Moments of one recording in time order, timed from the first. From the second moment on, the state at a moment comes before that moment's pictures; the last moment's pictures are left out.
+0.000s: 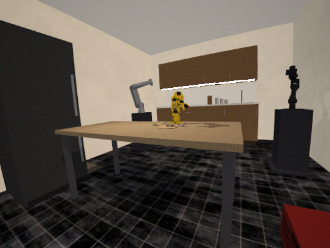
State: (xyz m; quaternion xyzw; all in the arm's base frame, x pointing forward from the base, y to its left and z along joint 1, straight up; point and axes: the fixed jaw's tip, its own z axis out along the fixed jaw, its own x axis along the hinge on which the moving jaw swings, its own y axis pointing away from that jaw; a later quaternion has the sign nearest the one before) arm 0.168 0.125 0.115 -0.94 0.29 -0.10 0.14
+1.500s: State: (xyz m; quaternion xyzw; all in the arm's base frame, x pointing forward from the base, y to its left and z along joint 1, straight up) arm 0.159 0.118 0.054 -0.96 0.29 0.00 0.00
